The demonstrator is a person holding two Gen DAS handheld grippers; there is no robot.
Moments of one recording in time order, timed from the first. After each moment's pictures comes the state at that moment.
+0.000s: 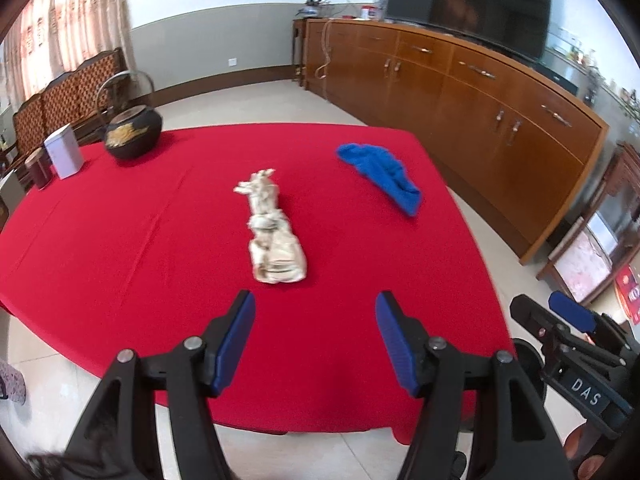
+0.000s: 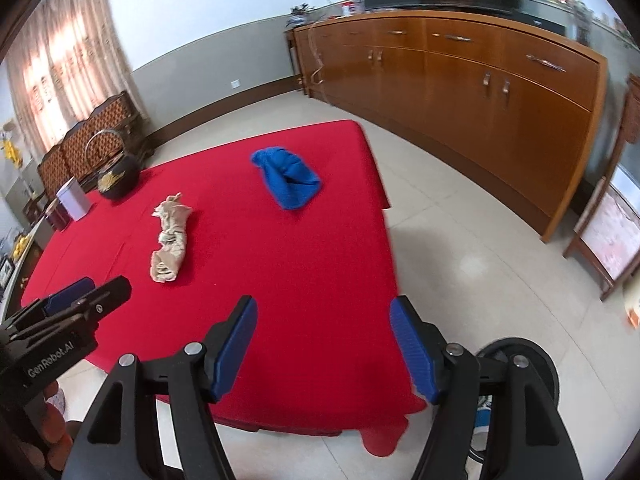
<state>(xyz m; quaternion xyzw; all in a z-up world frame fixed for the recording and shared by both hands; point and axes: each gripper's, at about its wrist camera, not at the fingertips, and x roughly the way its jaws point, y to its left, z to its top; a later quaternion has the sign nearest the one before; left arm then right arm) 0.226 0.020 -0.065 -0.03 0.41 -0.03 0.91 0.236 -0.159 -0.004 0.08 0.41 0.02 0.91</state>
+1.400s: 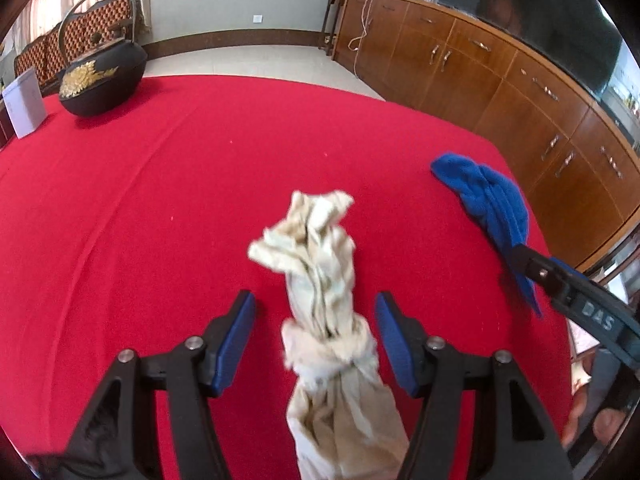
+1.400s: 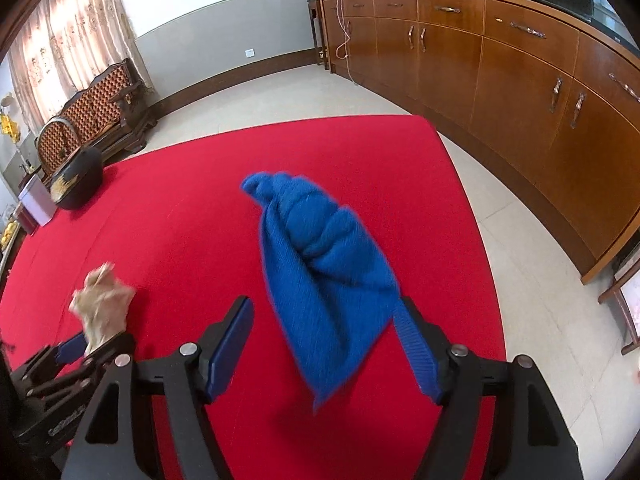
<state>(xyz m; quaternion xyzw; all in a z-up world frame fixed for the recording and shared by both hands) 0.373 0.062 -0.137 -0.10 0.46 -0.02 0.88 0.467 -0.108 -0.075 0.05 0.45 0.05 0.89</state>
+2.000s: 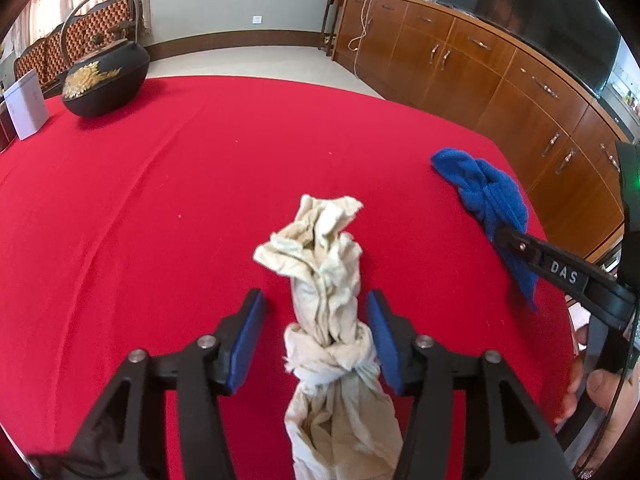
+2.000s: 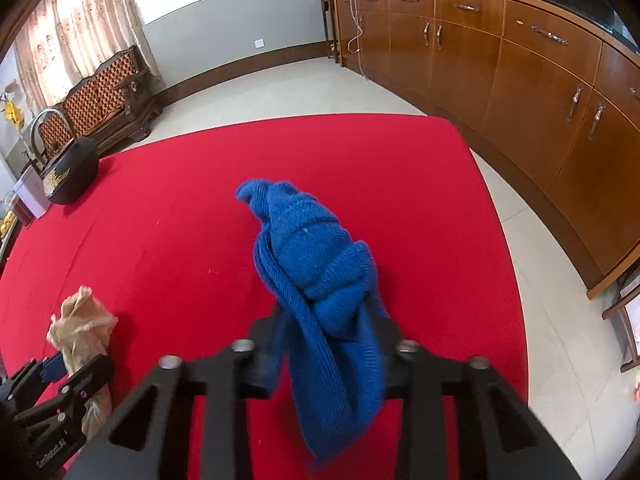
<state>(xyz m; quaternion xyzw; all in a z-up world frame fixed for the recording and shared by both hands) 0.366 0.061 -0.136 -0.09 0.46 -0.02 0.88 0.495 -0.097 -0.091 0.03 0.47 0.07 0.88</state>
